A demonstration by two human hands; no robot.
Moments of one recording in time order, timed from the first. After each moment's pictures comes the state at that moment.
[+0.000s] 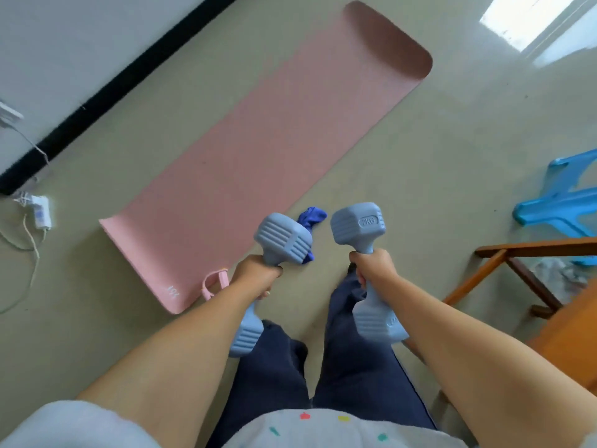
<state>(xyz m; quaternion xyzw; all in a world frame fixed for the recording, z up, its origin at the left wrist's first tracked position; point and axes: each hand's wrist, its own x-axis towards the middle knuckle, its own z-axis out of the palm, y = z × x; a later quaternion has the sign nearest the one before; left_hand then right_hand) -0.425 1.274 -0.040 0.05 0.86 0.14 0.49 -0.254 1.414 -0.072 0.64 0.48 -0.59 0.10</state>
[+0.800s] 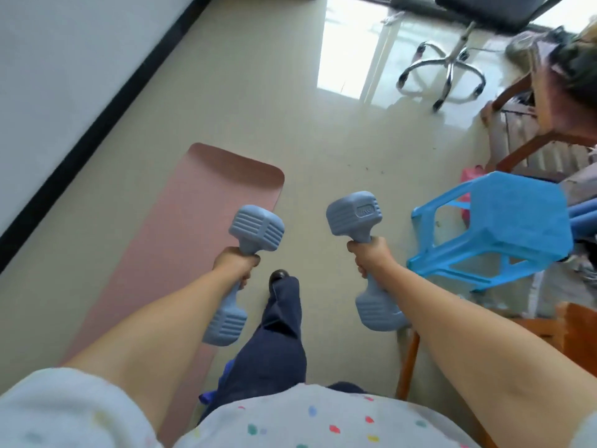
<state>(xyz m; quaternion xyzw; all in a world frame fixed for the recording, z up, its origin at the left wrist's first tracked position) -0.423 1.821 -0.021 0.24 0.81 0.17 0.50 -0.172 1.886 -0.022 0.75 0.39 -0.53 -0.09</state>
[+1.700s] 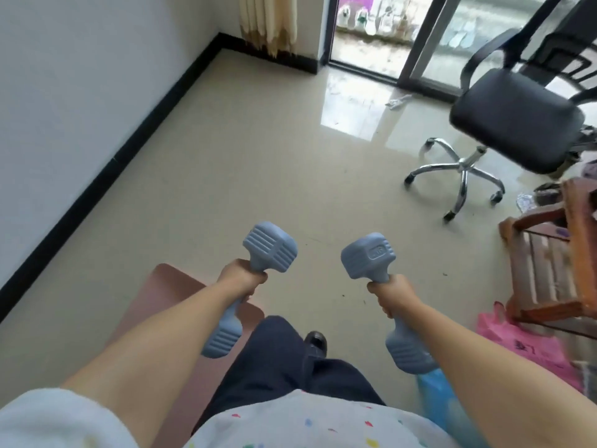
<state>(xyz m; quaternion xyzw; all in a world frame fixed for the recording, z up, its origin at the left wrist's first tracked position) -0.461 2.477 0.002 0.33 0.80 0.06 0.49 -0.169 2.516 -0.006 0.75 0.43 -0.50 0.00</state>
